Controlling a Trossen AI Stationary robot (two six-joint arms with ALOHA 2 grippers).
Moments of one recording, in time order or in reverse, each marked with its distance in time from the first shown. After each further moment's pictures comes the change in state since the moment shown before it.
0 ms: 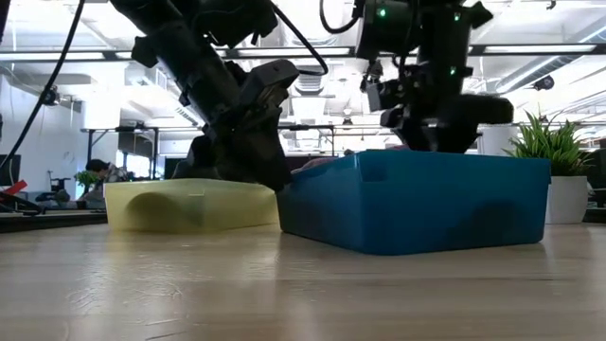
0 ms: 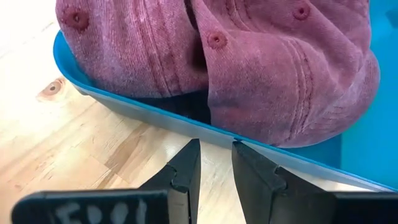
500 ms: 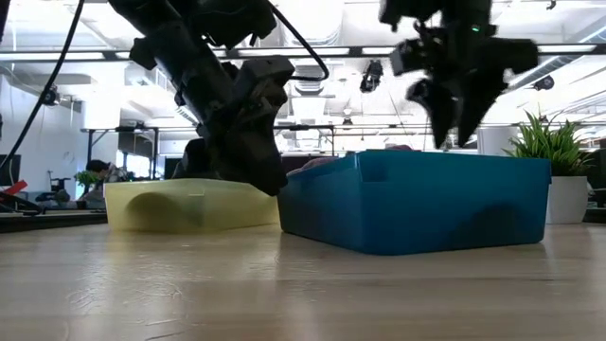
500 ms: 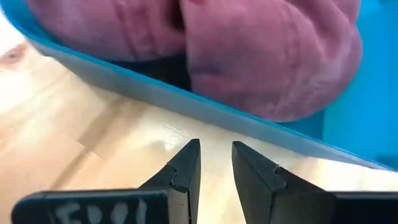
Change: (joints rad) left arm -0.009 0.000 -0.007 -0.006 0.090 -0.030; right arm 0.000 -0.156 0.032 -0.192 -0.062 0.117
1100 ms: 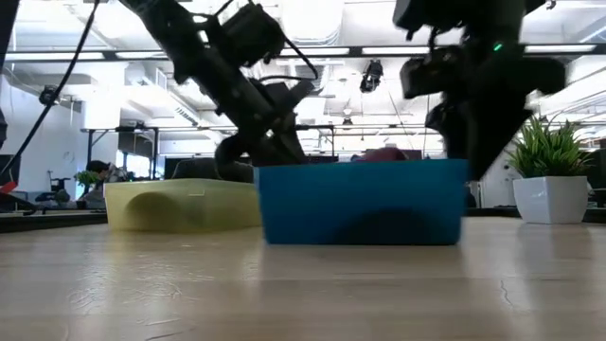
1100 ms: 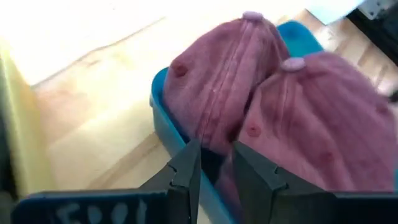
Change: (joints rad) left arm 0.240 -0.013 0.021 0.126 -0.119 0.133; right arm 0.142 0.019 -0.181 0.281 -0.053 0.317
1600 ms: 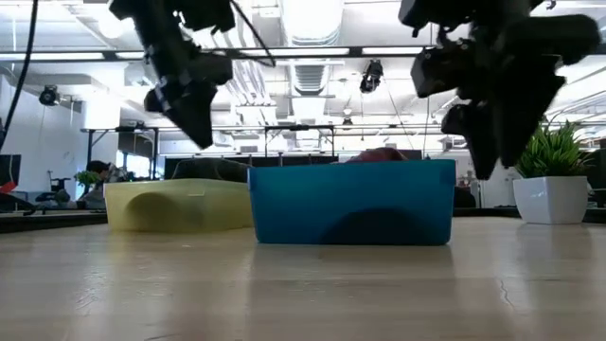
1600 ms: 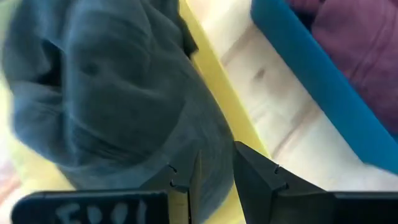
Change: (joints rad) left arm 0.016 -0.323 0.039 -0.764 -0.027 0.138; right arm -0.014 -0.040 -0.008 -0.038 -0.185 0.062
